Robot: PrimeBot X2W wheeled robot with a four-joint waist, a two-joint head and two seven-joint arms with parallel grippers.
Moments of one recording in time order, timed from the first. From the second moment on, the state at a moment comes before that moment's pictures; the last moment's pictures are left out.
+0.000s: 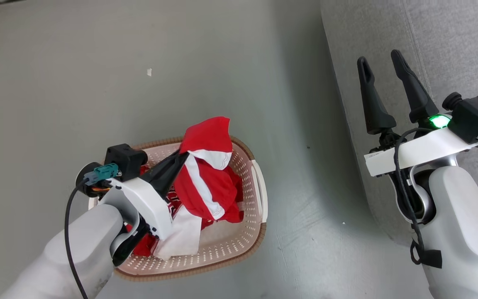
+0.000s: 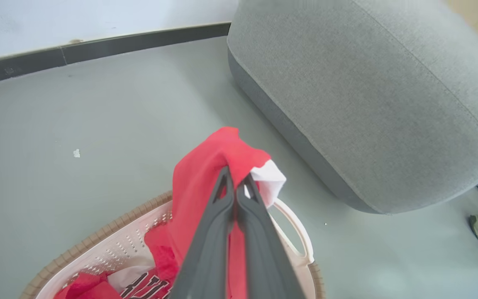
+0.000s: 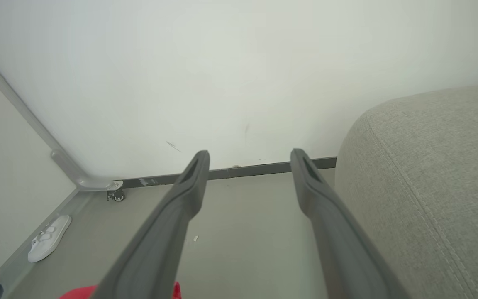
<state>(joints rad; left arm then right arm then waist) -0.77 0.29 -1.01 0.58 -0.91 -0.13 -0.25 -0.49 -0.05 0.10 0.14 0.26 0.13 -0.26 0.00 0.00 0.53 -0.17</state>
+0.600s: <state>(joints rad) -0.67 0.29 -0.83 0.43 -0.82 -0.13 -0.25 -0.43 -0.05 0.12 0.17 0.26 0.13 -0.26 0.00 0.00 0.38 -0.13</state>
